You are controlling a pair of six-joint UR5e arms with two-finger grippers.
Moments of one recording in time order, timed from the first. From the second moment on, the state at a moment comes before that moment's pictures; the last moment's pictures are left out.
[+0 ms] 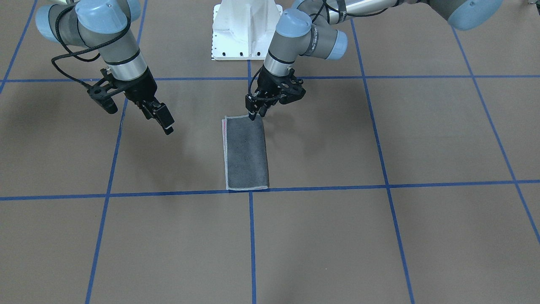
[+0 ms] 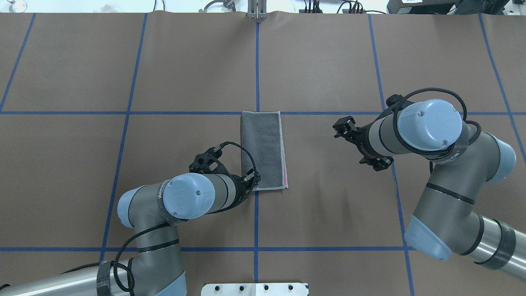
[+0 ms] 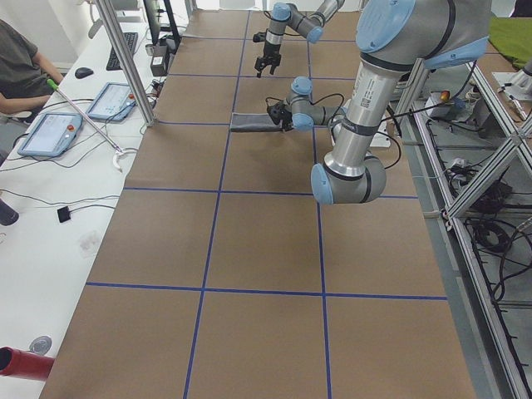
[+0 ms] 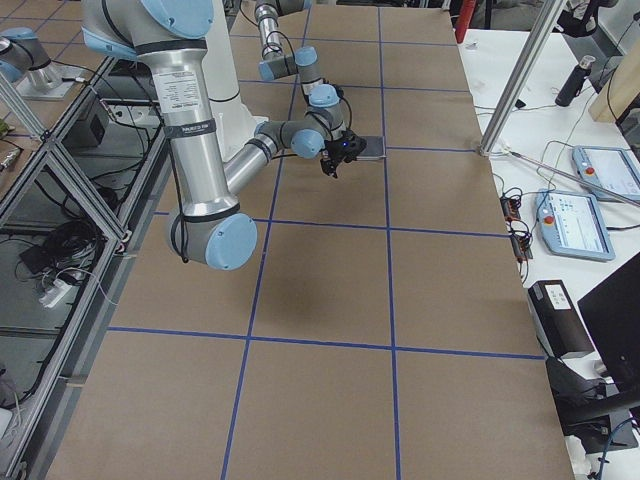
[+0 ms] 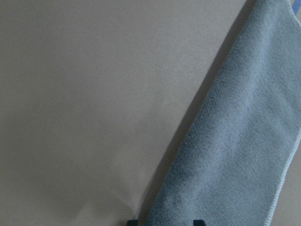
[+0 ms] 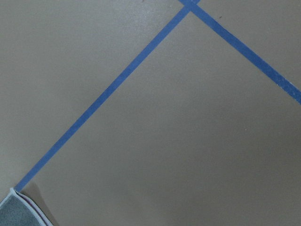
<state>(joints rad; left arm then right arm) -0.30 -2.16 -1.61 -2.09 -1.57 -2.01 0.59 -1.30 1.95 -1.33 1.78 1.97</state>
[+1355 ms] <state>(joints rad) -0.30 -2.13 -1.67 -2.09 -1.57 -2.02 0.60 -1.30 1.95 -1.33 1.78 1.97</state>
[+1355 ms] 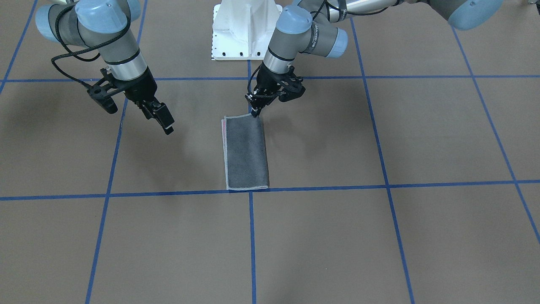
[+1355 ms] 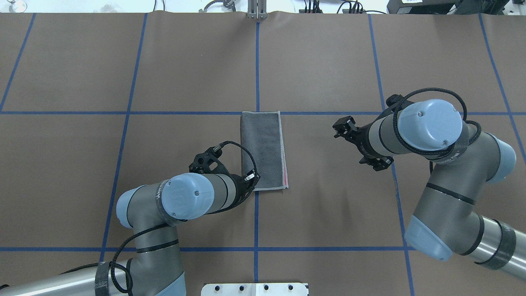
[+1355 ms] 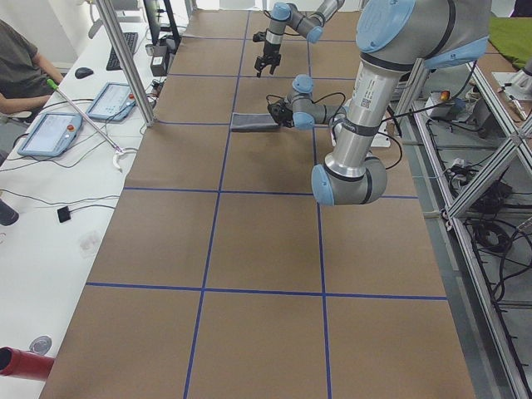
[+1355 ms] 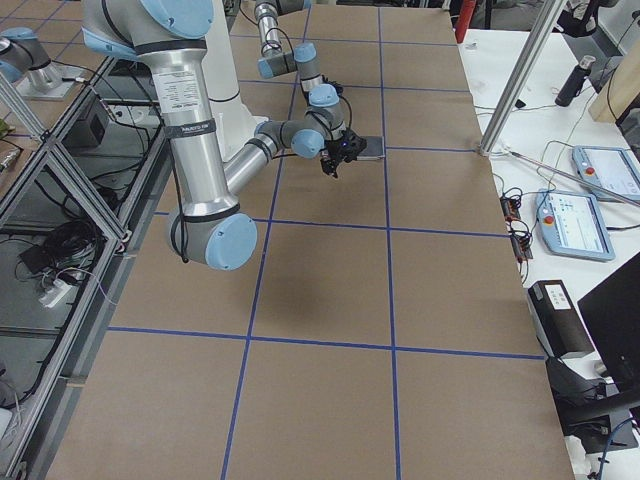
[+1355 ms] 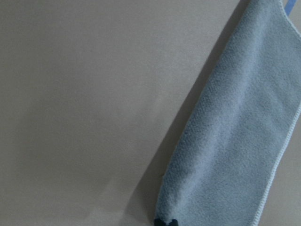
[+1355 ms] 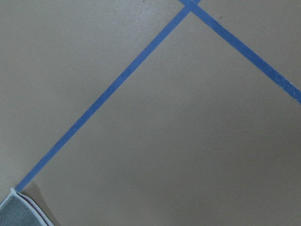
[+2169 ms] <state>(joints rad) -0.30 -2.07 -1.75 -2.09 -1.62 -2.01 0.60 -1.31 1.95 -1.33 1.79 1.97</state>
